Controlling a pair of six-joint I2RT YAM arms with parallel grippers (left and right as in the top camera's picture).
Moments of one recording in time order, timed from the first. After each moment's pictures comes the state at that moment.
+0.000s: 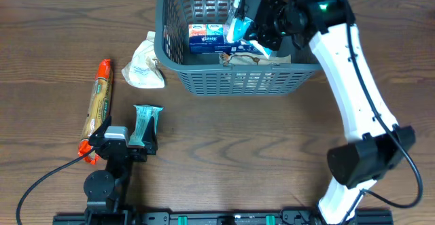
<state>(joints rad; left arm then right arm) -0.04 0.01 0.02 -0.11 0.07 -0.05 0.30 1.94 2.05 -1.10 -0.32 -0.84</state>
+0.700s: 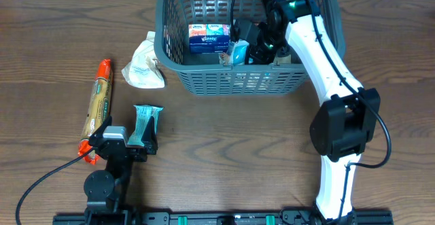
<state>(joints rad) -0.04 0.01 0.02 -0.11 0.07 -0.08 0.30 2.18 2.05 -1.23 -0.28 -0.88</state>
